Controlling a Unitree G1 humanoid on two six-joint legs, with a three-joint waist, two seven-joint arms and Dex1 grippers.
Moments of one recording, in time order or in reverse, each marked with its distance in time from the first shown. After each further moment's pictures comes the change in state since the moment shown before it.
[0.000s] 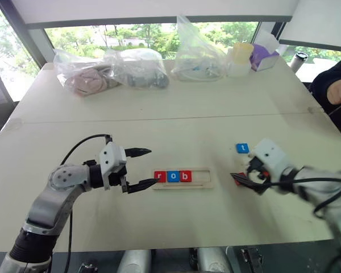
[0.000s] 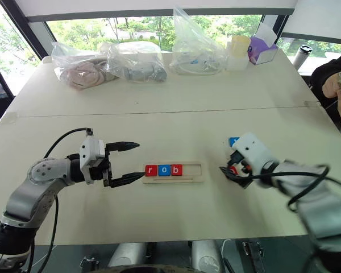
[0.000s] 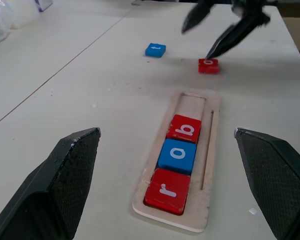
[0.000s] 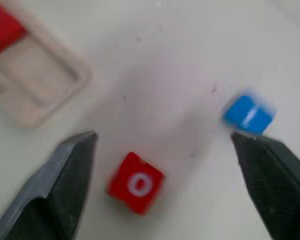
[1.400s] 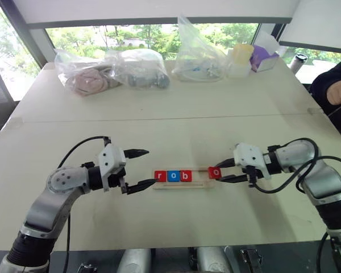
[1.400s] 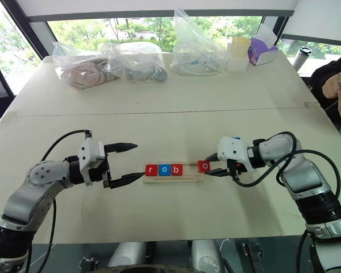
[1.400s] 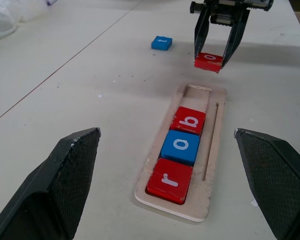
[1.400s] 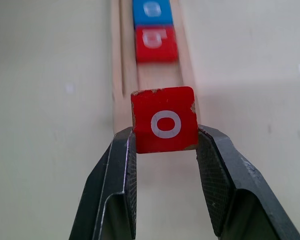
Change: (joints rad) left arm 0.028 0.012 0.005 -0.016 0.012 -0.001 0.039; right arm -0.311 0.104 0.346 0.497 -0.082 -0.620 0.452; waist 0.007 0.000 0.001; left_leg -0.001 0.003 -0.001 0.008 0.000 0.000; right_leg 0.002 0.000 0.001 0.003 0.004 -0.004
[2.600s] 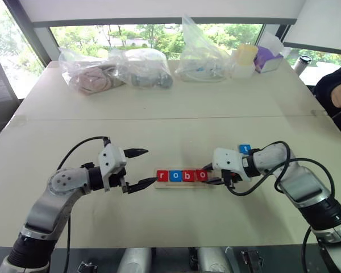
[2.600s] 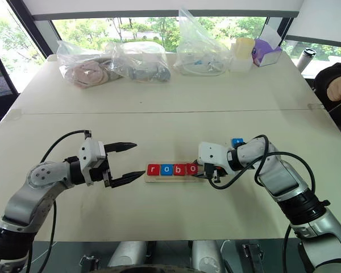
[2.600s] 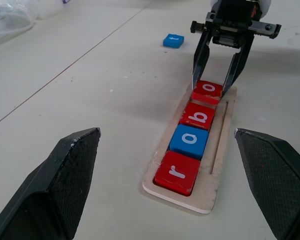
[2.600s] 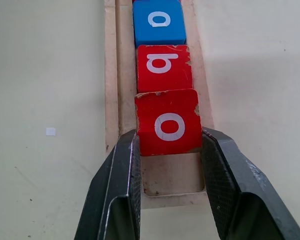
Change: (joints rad) left arm 0.010 -0.007 -0.001 -0.008 0.008 -0.002 0.032; right arm -0.034 0.045 0.138 -0.062 -0.113 0.134 -0.121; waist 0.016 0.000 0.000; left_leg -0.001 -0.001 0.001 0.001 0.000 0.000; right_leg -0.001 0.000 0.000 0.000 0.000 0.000
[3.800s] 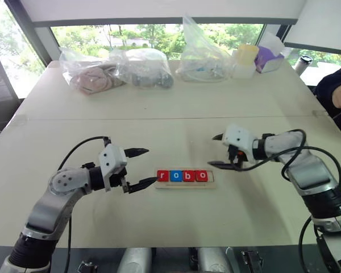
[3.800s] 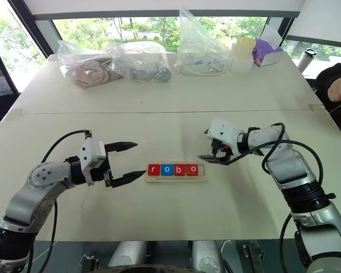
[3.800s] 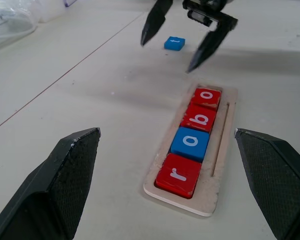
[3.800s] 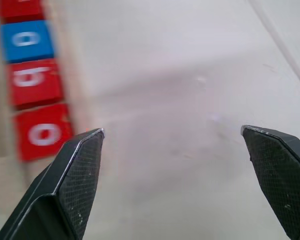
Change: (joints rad) left arm -0.001 -0.006 -0.006 -0.001 0.002 -0.012 0.009; right arm -0.052 0.015 -0.166 0.107 0.027 0.049 -0.153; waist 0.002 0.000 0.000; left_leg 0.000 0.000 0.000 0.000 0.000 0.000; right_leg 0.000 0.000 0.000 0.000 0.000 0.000
